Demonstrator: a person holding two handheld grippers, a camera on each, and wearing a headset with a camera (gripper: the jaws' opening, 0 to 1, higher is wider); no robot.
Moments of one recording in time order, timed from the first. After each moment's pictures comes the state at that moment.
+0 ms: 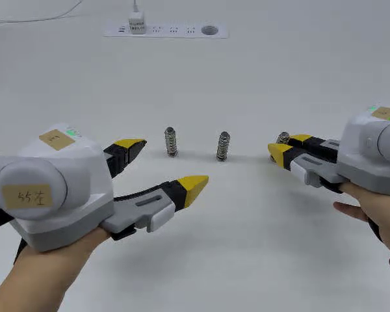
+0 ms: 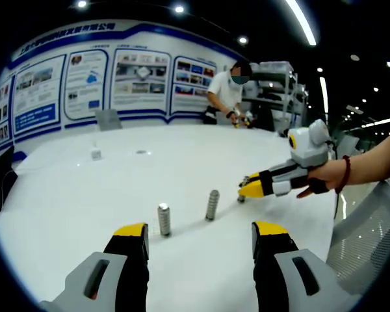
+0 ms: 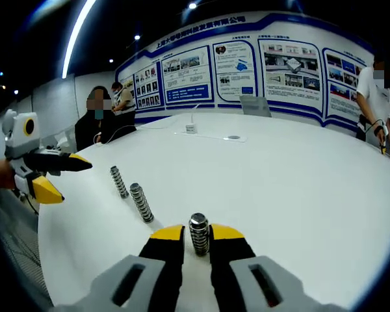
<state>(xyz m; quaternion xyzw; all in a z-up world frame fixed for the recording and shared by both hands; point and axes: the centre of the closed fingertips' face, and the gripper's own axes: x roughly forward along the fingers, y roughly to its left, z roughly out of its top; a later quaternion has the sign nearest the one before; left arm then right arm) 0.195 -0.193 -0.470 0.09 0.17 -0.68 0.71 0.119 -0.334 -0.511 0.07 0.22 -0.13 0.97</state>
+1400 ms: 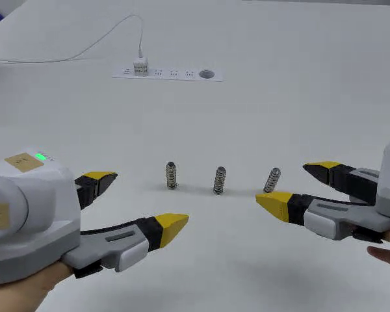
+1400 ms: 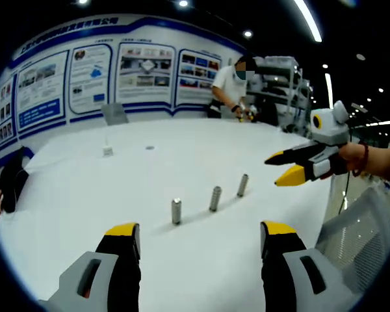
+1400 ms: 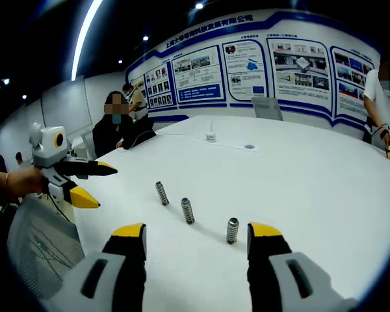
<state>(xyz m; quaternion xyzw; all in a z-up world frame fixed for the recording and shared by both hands) 0.201 -0.156 -0.442 0.11 0.20 -0.66 0.72 0.086 -0.282 -0.442 0.08 0.23 -0.09 0.97</state>
